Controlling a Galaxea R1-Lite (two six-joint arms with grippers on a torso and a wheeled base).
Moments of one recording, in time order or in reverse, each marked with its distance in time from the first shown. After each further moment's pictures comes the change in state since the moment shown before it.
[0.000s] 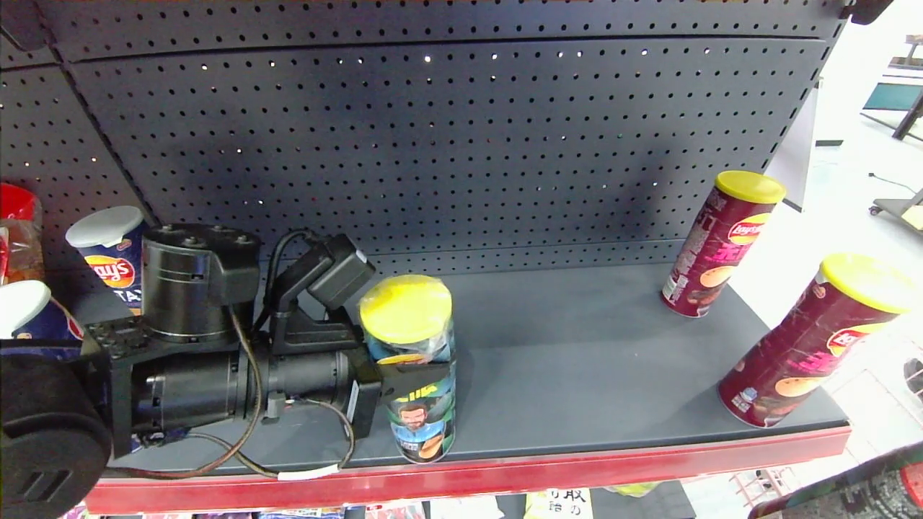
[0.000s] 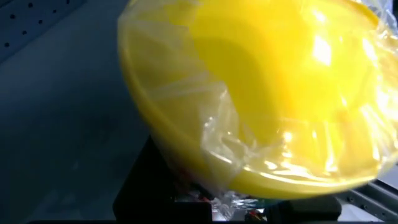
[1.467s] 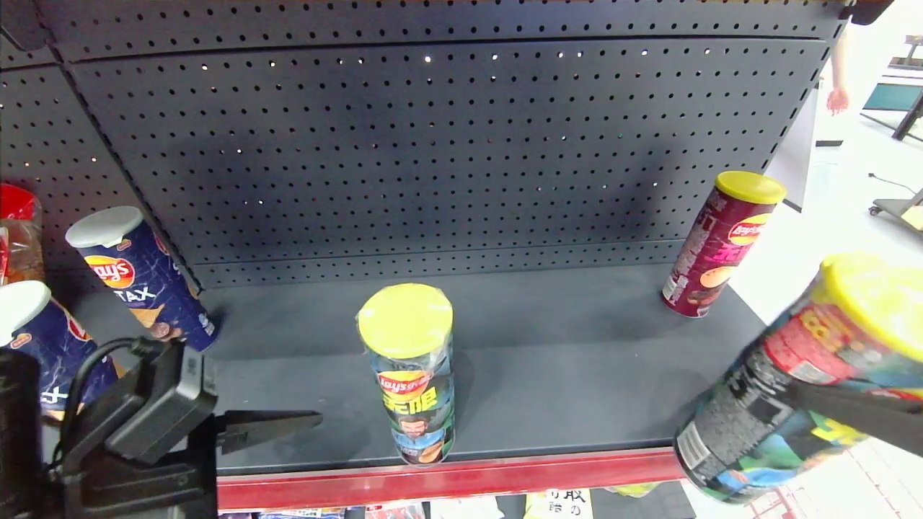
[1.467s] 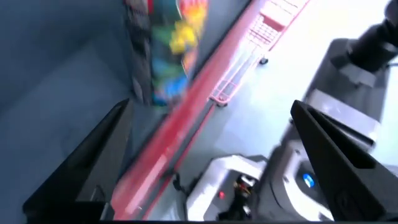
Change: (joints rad) left arm 0.001 -0.431 0.328 0.151 0.049 -0.019; right arm 0.136 0.469 -0.310 -0.039 0.035 -0.070
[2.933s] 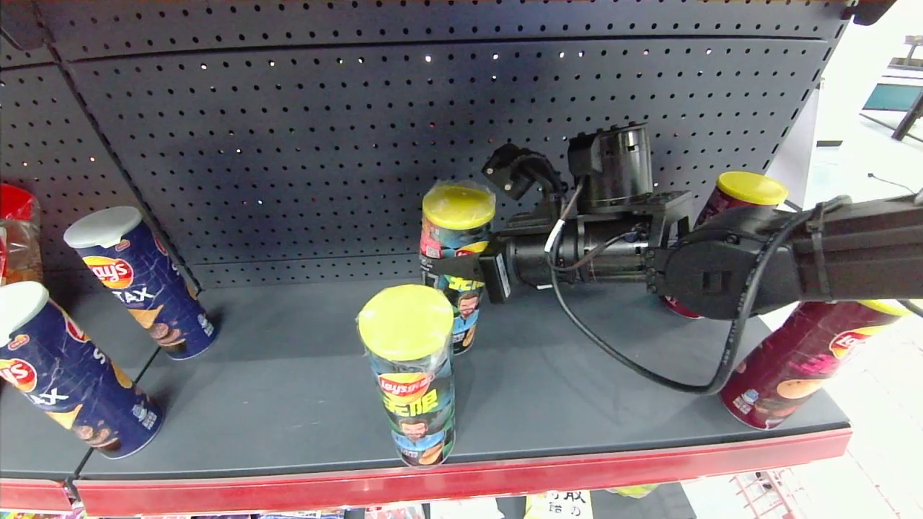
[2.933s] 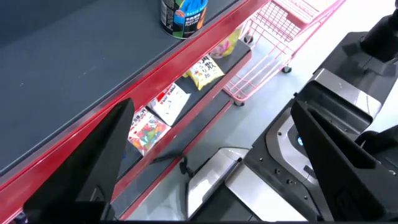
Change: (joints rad) left arm 0.034 -0.607 0.057 0.497 0.141 -0.063; right arm 0.225 1.011 -0.697 -0.311 0.056 -0.001
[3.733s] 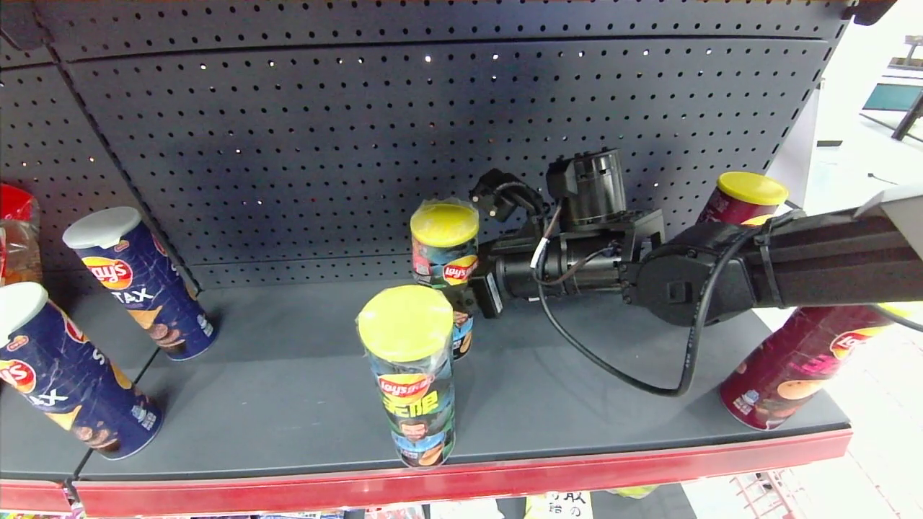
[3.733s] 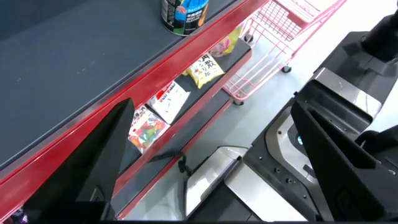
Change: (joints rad) left arm 0.000 -0.003 0.008 0.000 0.011 -0.006; right arm -0.007 0.050 0.005 0.001 0.007 -0.045
